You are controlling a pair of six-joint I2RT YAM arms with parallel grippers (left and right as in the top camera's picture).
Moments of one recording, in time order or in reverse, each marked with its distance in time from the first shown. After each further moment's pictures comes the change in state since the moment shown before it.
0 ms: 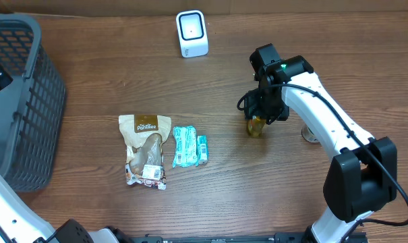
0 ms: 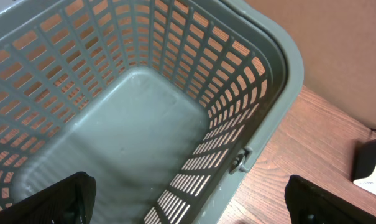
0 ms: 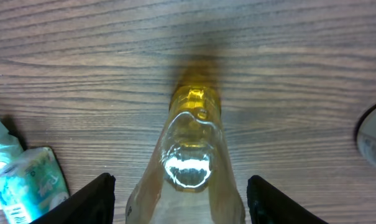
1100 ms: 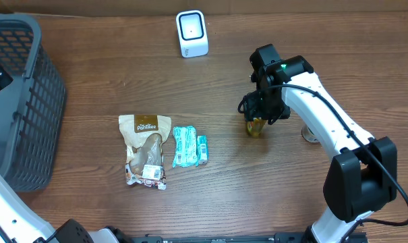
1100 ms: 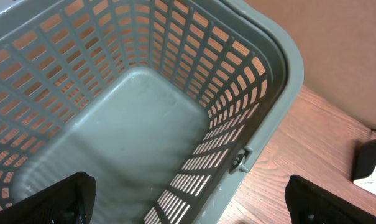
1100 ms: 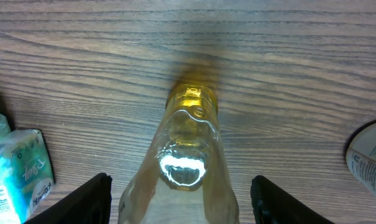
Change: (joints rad) left arm 0.000 0.000 0.000 0.000 0.000 0.000; right arm 0.000 0.000 0.000 -0.005 -0.003 -0.126
